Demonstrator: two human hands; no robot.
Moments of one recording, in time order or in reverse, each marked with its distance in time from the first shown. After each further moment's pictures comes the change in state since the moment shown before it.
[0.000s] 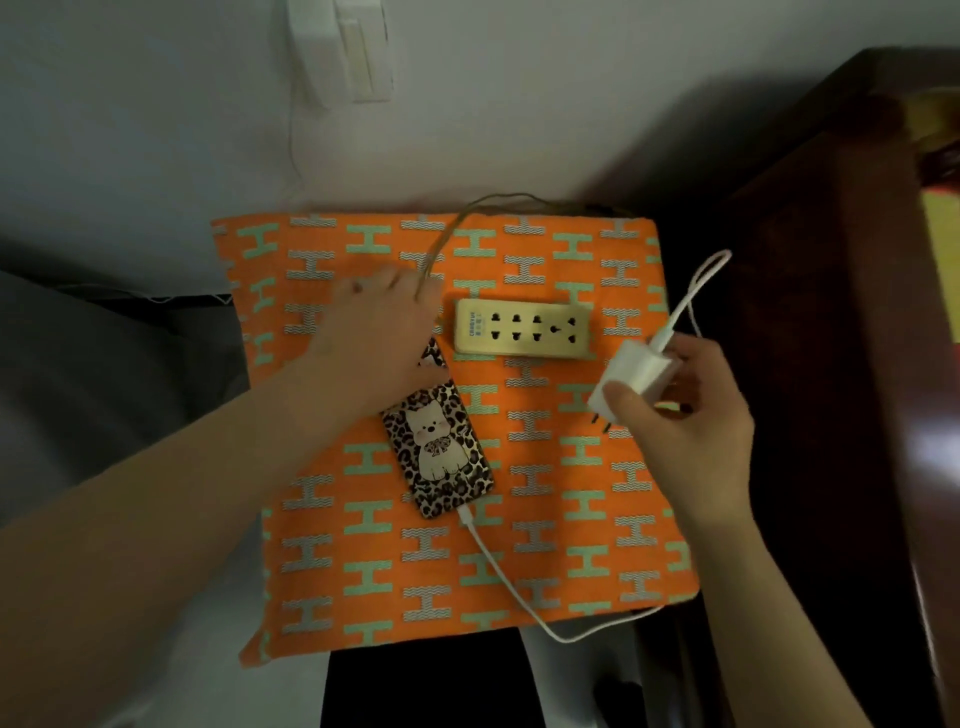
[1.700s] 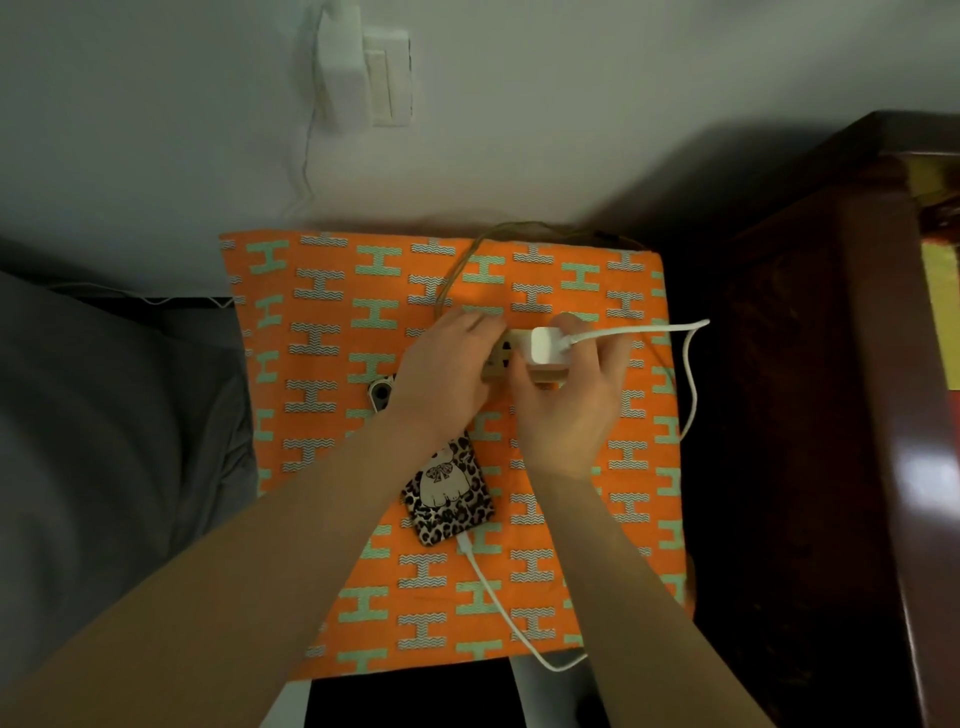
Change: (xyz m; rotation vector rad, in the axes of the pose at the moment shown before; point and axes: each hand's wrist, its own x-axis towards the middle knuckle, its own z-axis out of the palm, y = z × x) left_hand 0.027 0.034 0.040 -0.491 0.337 -0.017; right_hand 0.027 -0.018 0.106 -0.172 0.279 -0.241
